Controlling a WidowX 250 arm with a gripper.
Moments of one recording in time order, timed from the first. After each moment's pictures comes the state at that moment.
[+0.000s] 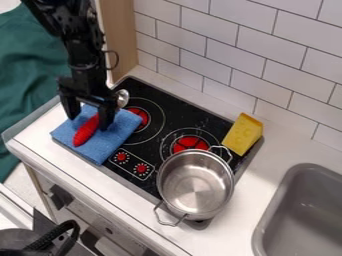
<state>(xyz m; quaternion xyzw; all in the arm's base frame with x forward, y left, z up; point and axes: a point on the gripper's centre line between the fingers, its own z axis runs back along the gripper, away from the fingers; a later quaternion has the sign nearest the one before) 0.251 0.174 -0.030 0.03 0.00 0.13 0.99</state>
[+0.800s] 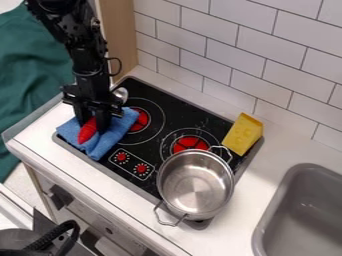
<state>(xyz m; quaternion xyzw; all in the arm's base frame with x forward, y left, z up) 0.258 0.172 -0.041 0.02 0.00 0.14 0.99</state>
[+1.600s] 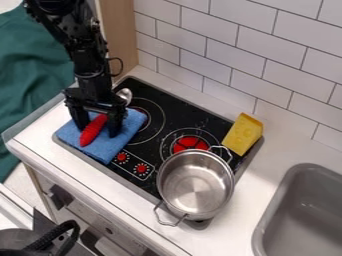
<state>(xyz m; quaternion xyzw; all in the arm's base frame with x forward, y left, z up) 0.255 0.160 -0.039 0.00 0.00 0.16 0.99</state>
